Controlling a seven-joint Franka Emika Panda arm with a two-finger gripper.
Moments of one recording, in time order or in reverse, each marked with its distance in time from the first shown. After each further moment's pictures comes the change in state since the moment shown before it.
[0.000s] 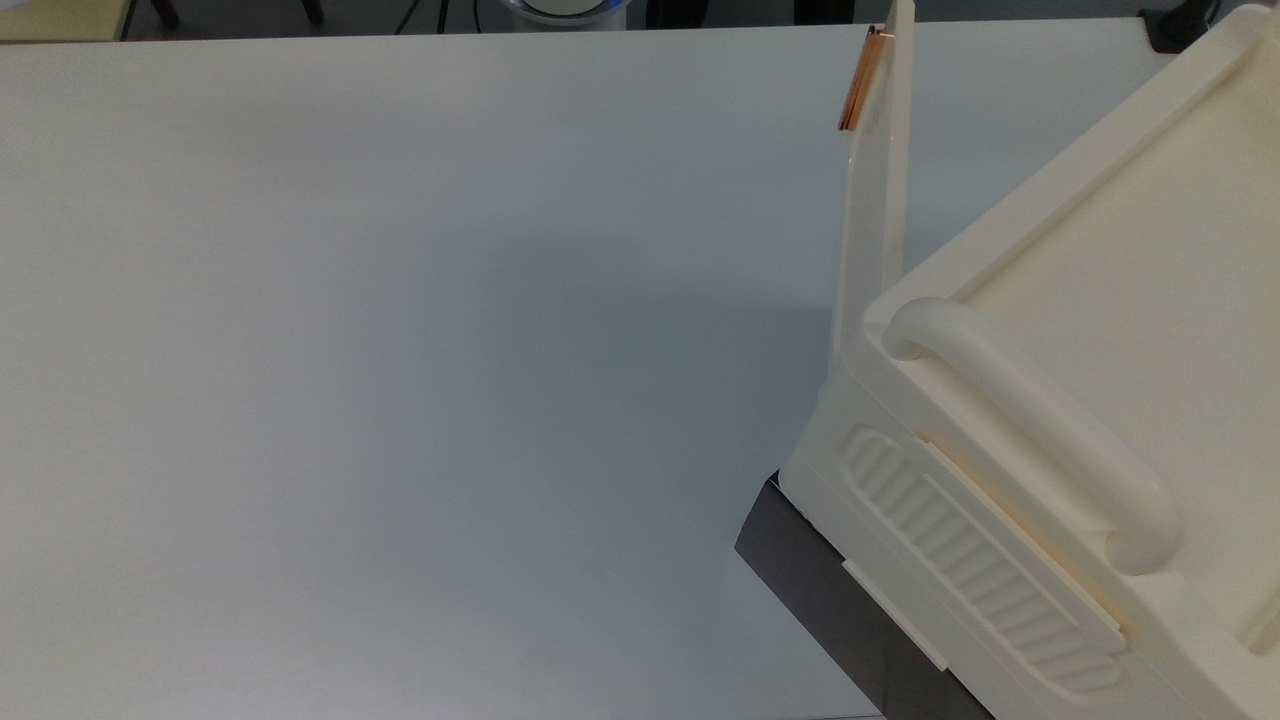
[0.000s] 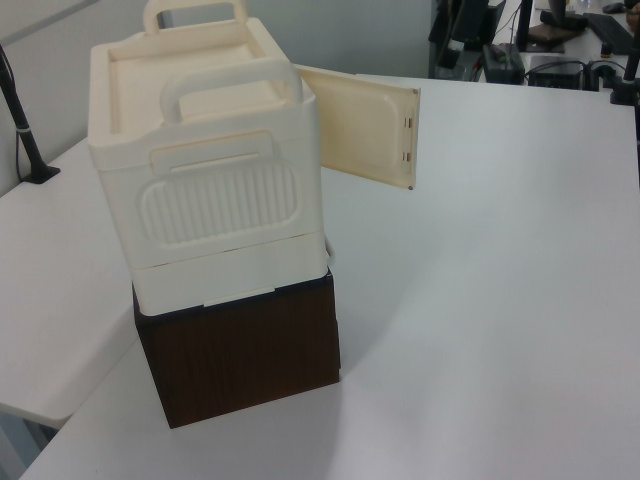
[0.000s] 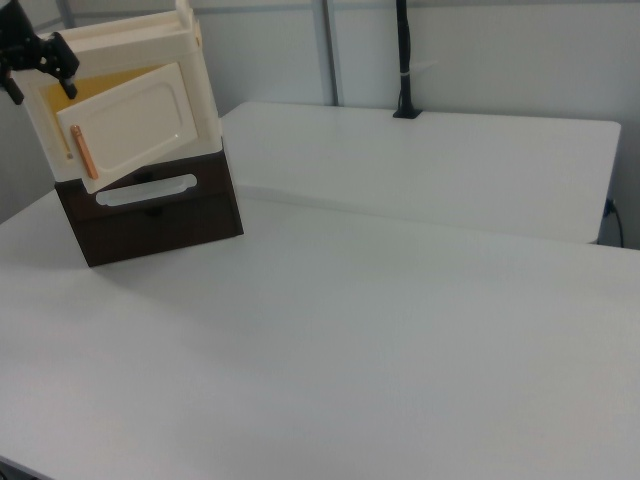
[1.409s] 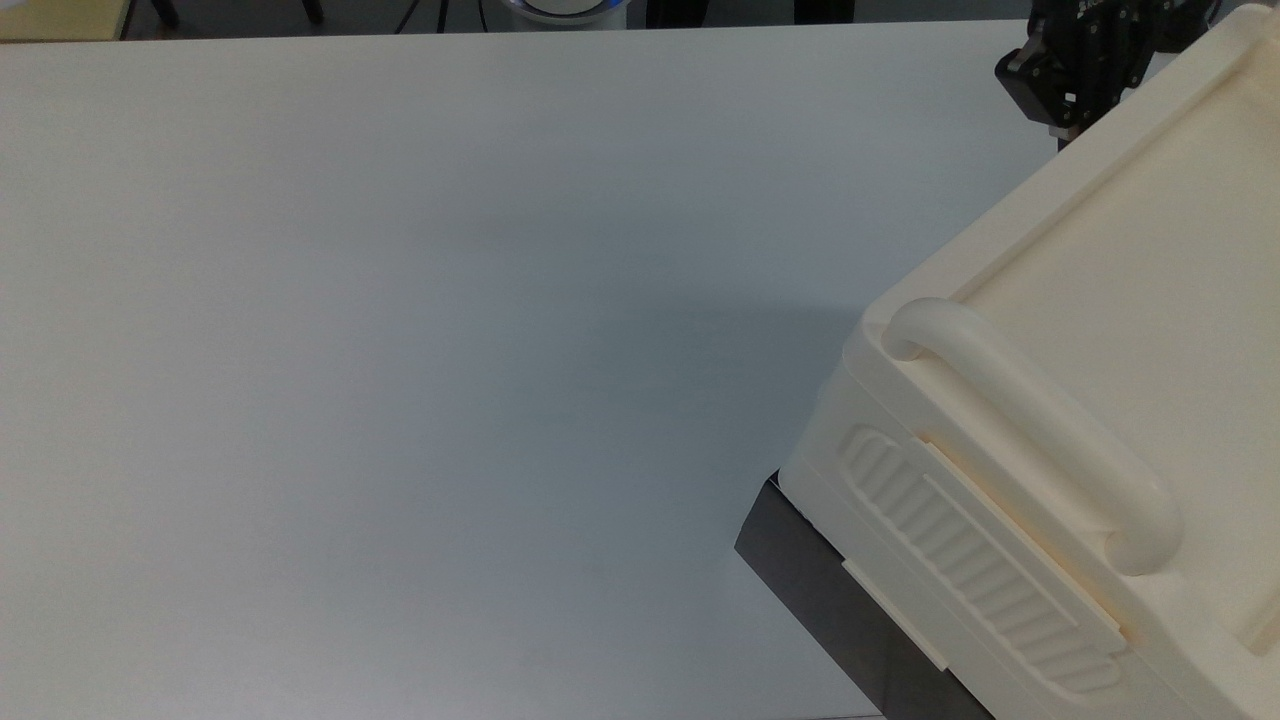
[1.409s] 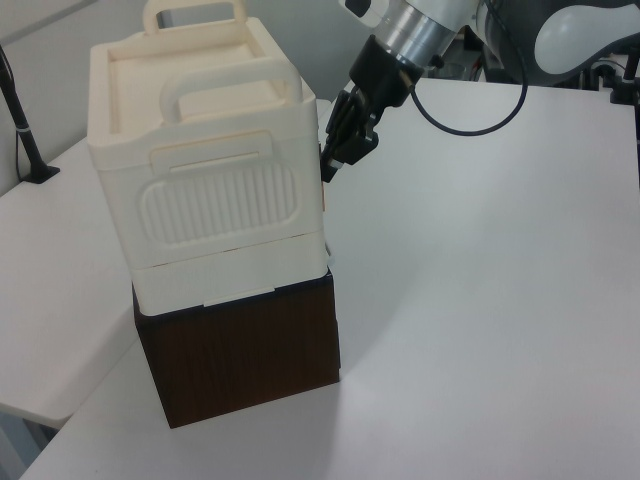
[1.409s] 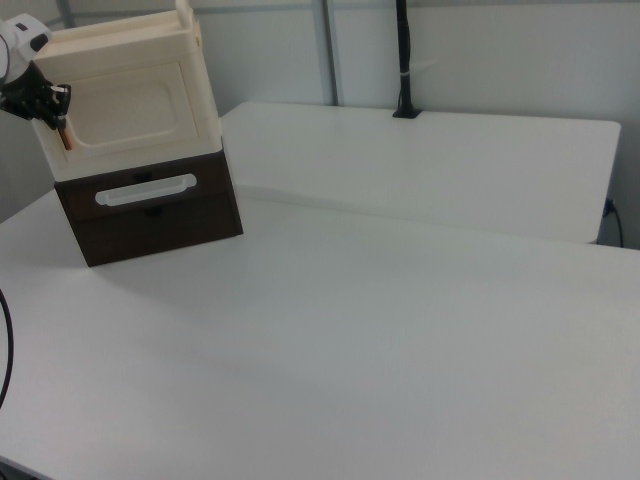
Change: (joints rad) arm 0.125 0.263 -0.004 -0.041 -0.012 0.574 0.001
